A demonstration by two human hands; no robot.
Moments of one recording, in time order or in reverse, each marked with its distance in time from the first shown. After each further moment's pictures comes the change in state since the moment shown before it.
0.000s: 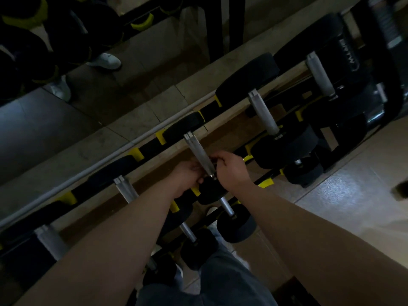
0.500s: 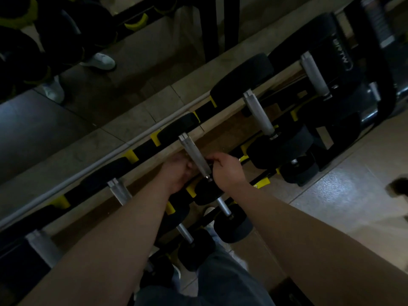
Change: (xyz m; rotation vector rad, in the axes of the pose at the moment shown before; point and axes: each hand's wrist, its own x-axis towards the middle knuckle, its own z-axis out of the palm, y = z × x) left_hand 0.021 0.001 -0.009 -0.475 0.059 0.058; right_hand 0.002 0.005 0.004 0.052 -0.046 0.059
